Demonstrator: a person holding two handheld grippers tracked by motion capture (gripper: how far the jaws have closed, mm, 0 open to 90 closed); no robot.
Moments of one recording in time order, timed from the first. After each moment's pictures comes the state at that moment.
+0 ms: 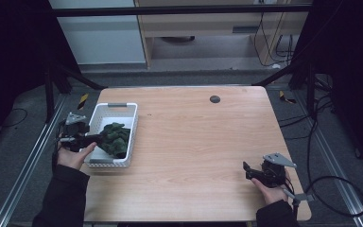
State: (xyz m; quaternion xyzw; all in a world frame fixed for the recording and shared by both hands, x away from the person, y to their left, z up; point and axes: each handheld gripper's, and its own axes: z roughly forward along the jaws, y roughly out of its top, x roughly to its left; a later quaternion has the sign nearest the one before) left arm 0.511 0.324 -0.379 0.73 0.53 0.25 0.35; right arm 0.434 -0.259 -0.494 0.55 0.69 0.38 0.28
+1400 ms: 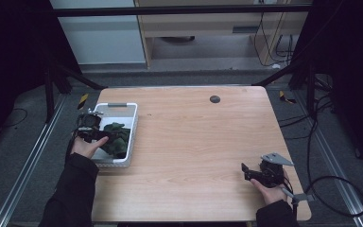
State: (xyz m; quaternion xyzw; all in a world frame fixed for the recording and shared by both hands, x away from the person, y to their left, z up) left arm 0.564 0.311 -0.411 0.77 0.54 0.20 0.26; right arm 0.437 -0.257 -0.497 0.55 0.70 0.38 0.26
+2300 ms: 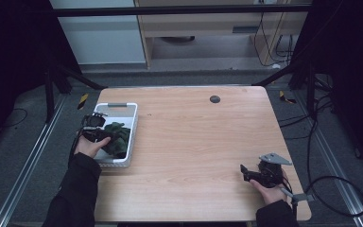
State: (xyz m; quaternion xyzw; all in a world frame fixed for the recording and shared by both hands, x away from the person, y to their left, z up) left arm 0.578 0.308 -0.428 0.79 0.55 0.17 0.22; right arm 0.439 -0.256 -0.500 0.55 0.71 0.37 0.25
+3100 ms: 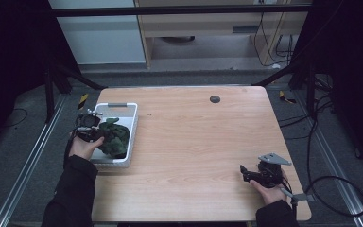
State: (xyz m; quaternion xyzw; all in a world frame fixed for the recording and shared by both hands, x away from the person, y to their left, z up) left arm 0.558 0.314 -0.402 0.78 0.54 0.21 0.24; right arm 0.438 -0.255 -0.501 0.55 0.71 0.36 0.24
